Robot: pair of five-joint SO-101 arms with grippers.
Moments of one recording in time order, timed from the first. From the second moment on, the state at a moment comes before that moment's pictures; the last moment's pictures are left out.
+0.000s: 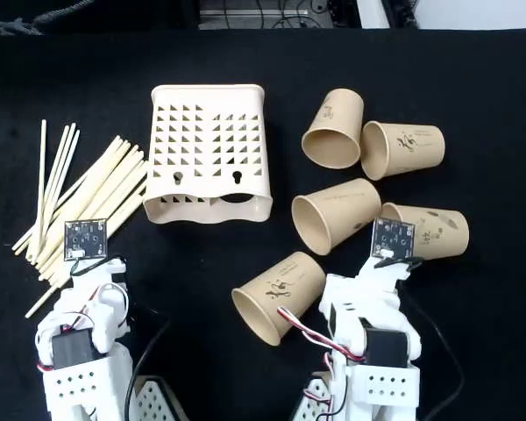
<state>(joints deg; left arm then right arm) -19.2 -101.8 96.5 71.5 -9.2 4.0 -103.3 96.7 73.9 -9.6</state>
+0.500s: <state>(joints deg) -19.2 -101.8 96.5 71.5 -9.2 4.0 -103.3 96.7 73.9 -9.6</state>
